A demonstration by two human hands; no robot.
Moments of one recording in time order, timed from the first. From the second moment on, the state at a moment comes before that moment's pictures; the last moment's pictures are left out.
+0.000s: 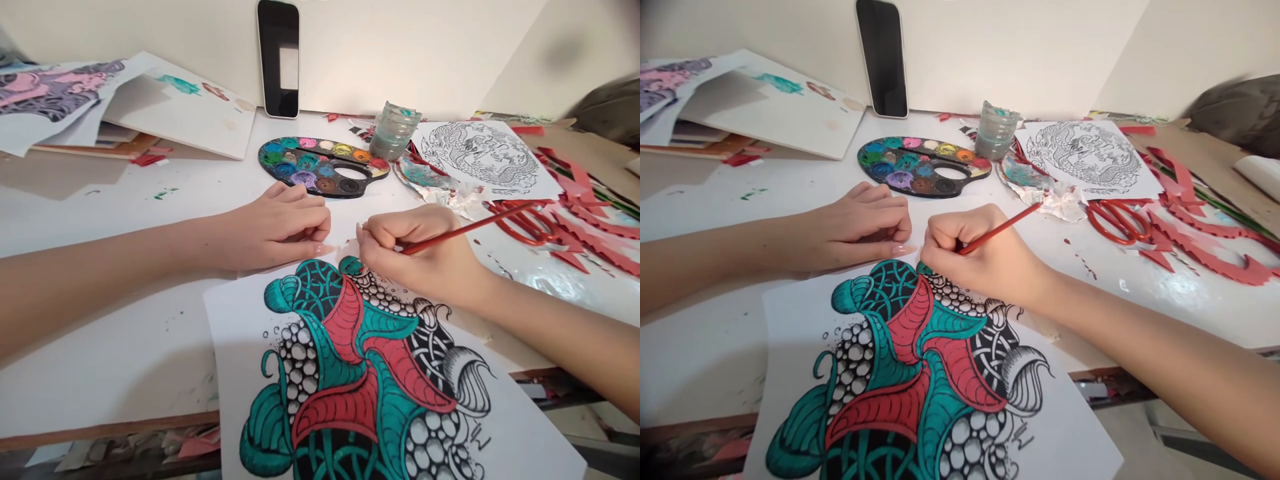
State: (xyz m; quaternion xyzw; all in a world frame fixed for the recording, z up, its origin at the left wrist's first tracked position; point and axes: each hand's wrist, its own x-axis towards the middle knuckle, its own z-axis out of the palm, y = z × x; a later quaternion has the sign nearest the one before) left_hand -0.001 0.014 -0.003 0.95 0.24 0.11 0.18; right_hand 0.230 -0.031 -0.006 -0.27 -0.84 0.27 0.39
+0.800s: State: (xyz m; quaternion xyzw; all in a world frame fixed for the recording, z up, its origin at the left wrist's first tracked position) left_hand -0.001 0.015 -0.005 0.95 0.24 0.12 0.18; right_hand 0.231 -0.032 -0.005 -0.26 -0.84 0.28 0.38
